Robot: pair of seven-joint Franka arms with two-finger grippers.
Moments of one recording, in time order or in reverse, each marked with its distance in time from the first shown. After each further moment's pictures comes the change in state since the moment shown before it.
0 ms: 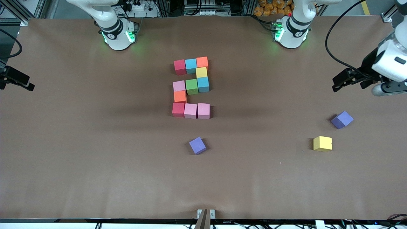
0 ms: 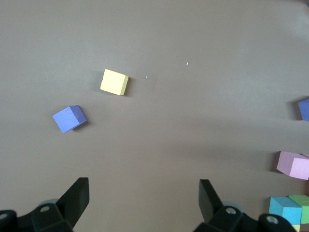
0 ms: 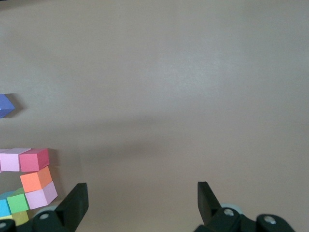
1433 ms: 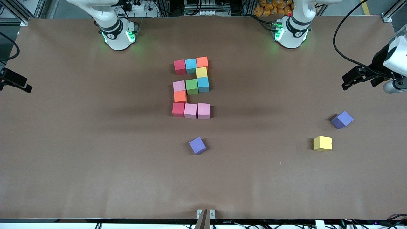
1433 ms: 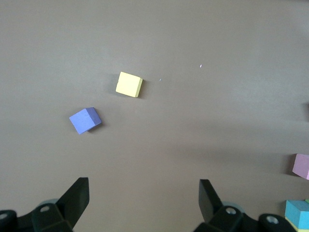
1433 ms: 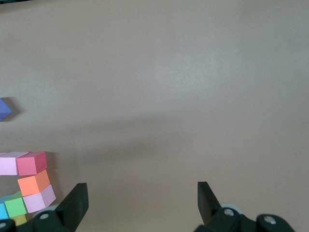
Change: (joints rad) left arm -0.002 -0.016 0.019 -0.010 0.044 -0.004 0.032; right arm -0.006 0.012 -0.009 0.015 -0.001 0.001 0.000
